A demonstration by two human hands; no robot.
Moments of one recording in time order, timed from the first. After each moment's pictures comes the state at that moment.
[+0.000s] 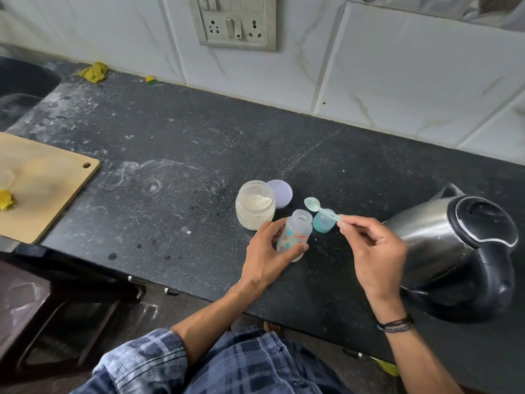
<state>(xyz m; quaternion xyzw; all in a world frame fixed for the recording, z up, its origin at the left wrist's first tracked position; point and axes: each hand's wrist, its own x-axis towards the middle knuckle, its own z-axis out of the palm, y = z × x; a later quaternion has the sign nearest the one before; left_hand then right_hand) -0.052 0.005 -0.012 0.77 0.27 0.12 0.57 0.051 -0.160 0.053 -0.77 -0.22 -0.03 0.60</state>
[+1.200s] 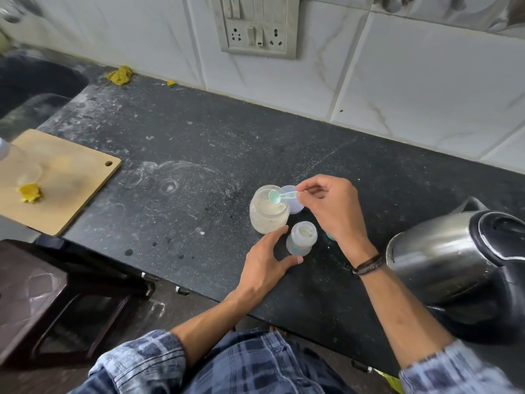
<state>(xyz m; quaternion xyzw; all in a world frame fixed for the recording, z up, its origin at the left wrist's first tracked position) -0.067 0.019 -0.020 0.81 0.30 0.09 0.50 0.078 -0.054 0.095 -0.84 -0.27 0.13 0.46</state>
